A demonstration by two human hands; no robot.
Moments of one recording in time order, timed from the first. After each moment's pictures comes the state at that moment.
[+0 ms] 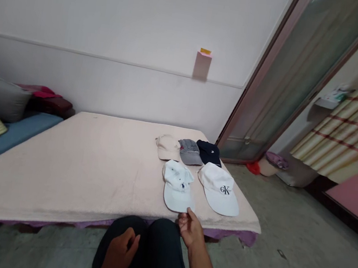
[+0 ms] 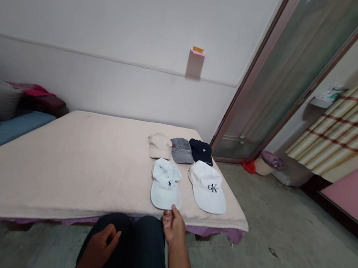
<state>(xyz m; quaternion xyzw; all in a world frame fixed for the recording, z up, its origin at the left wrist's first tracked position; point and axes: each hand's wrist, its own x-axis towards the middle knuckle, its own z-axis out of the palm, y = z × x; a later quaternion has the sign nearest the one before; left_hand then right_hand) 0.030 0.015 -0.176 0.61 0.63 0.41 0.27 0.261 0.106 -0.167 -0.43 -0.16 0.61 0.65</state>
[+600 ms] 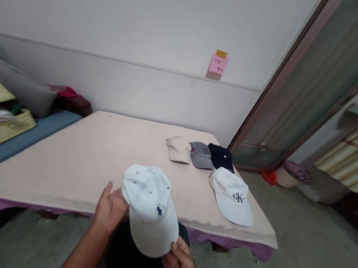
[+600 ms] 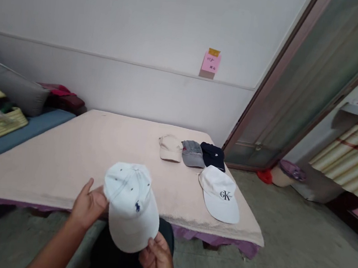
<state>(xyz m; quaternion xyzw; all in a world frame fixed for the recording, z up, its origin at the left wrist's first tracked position) -0.026 0.069 -0.067 0.09 0.28 0.67 0.68 0.201 0.009 -0.140 -0.28 -0.14 0.80 0.51</state>
